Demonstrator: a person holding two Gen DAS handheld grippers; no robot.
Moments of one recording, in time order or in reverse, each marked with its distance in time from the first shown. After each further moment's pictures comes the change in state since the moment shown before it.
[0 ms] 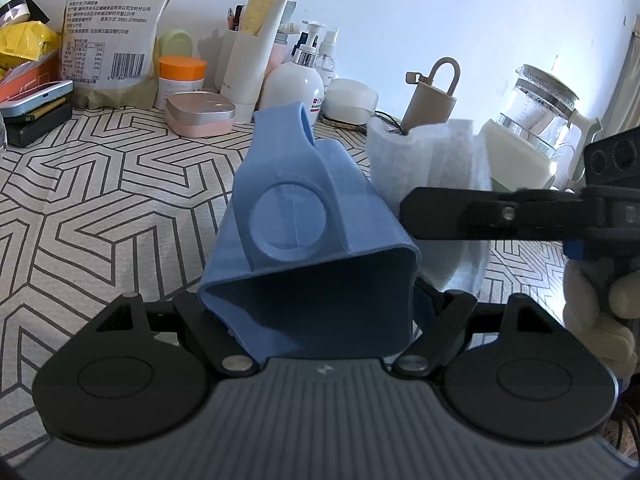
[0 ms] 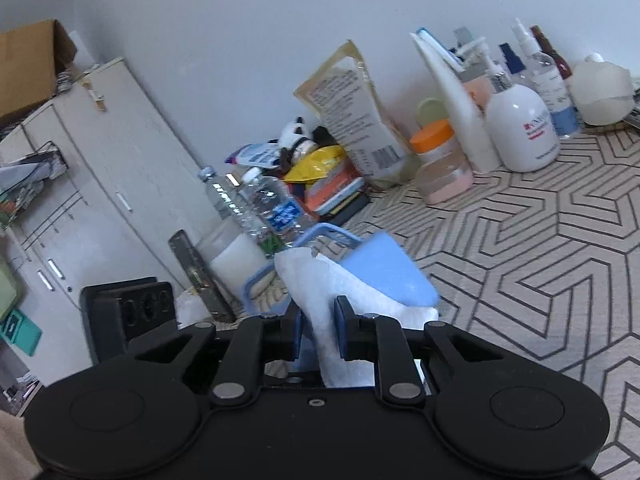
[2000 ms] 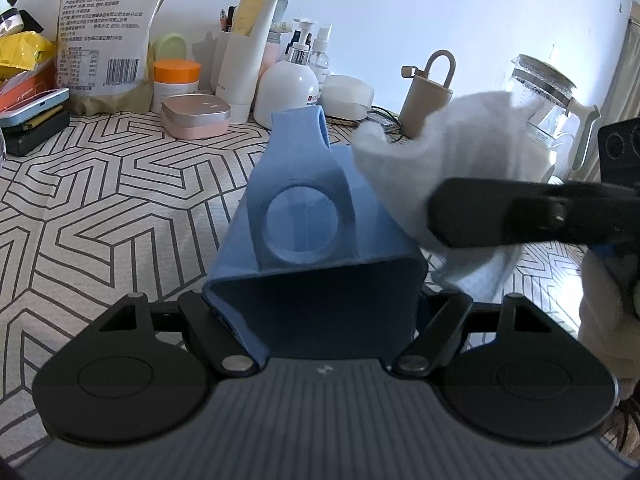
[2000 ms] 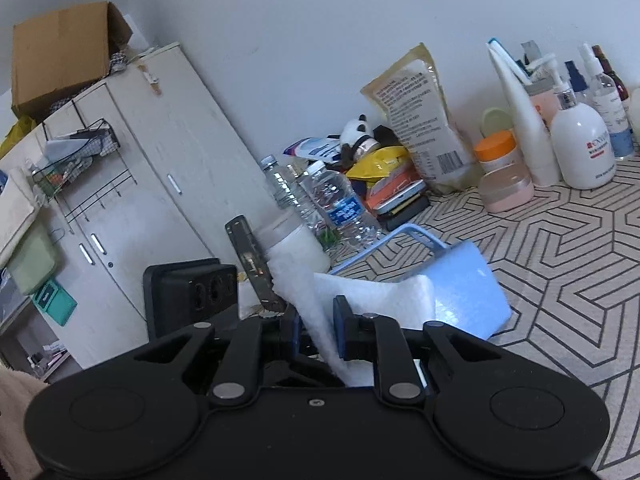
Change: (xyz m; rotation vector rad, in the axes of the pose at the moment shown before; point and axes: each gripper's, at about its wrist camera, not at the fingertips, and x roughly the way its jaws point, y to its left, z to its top) left arm 0.000 -0.011 0.000 0.040 0.009 0.017; right arm -0.004 0.019 -0.004 -0.074 0.001 0.097
